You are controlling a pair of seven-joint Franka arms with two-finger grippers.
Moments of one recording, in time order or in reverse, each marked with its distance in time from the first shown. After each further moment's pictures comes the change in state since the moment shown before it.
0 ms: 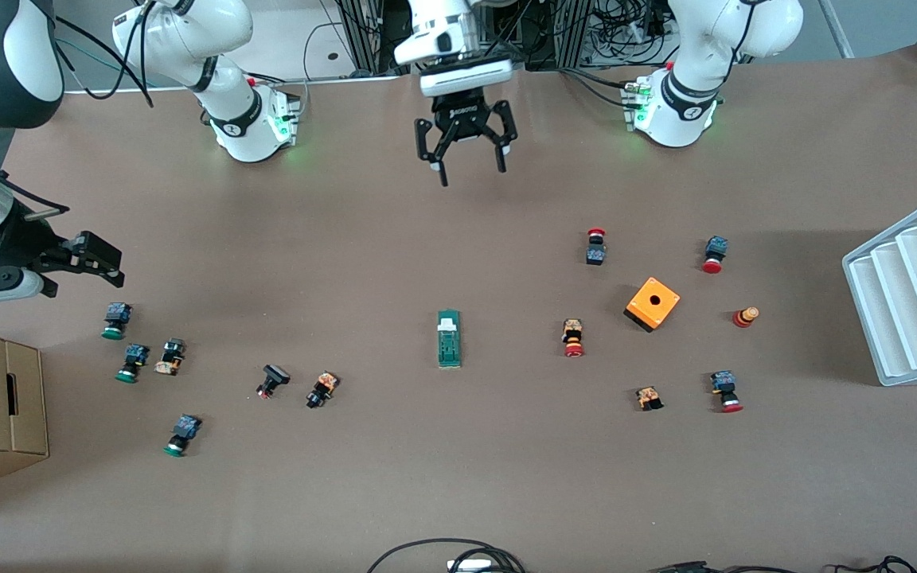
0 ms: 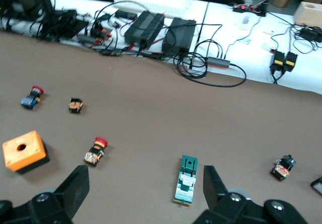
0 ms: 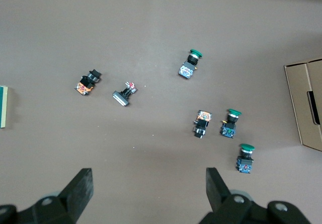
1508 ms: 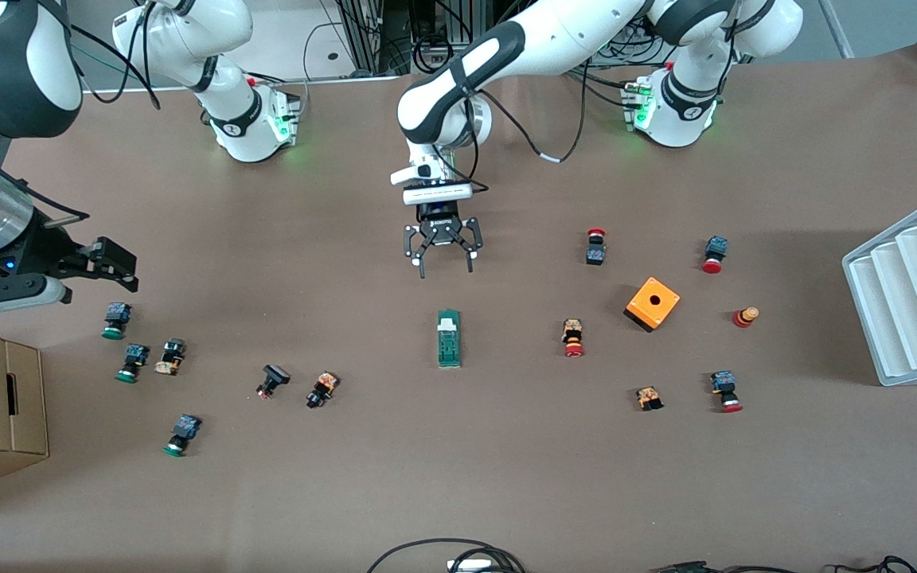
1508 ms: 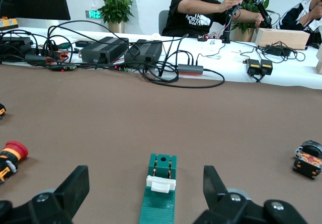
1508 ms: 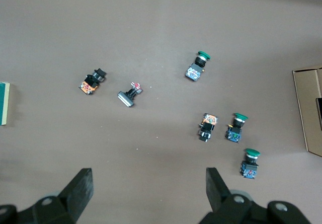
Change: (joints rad) left arm 0.004 0.578 -0.035 0.080 0.736 -0.088 -0.550; right arm 0.029 0.026 0.003 -0.001 0.000 0.014 -0.003
